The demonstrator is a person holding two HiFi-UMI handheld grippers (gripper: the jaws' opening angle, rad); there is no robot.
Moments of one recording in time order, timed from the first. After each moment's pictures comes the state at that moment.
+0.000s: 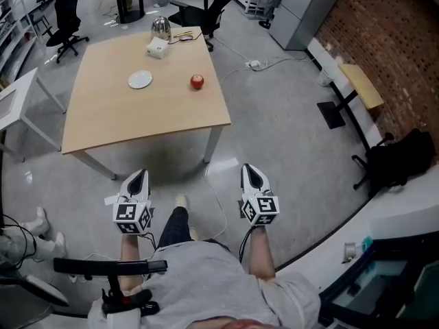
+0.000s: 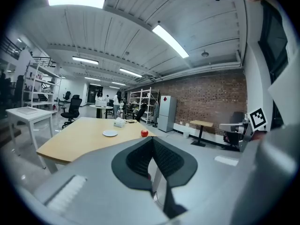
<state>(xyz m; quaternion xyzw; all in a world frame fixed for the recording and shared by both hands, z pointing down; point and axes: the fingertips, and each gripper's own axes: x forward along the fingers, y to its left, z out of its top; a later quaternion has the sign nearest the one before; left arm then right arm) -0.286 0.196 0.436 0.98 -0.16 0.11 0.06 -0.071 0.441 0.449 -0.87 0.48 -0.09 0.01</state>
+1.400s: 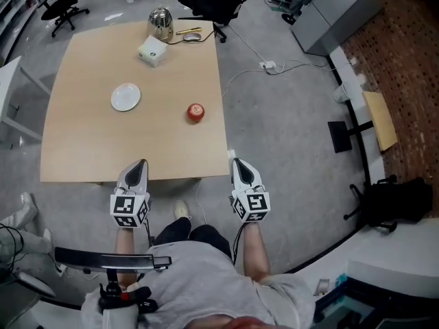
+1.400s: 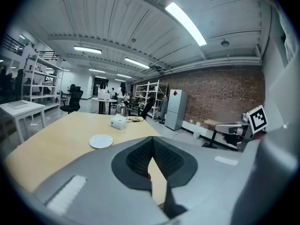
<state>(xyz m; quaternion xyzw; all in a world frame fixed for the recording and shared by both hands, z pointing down) -0.002 0.012 0.475 0.97 -0.19 0.14 0.09 0.203 0.211 0.487 -0.83 0.55 -0.12 -0.04</state>
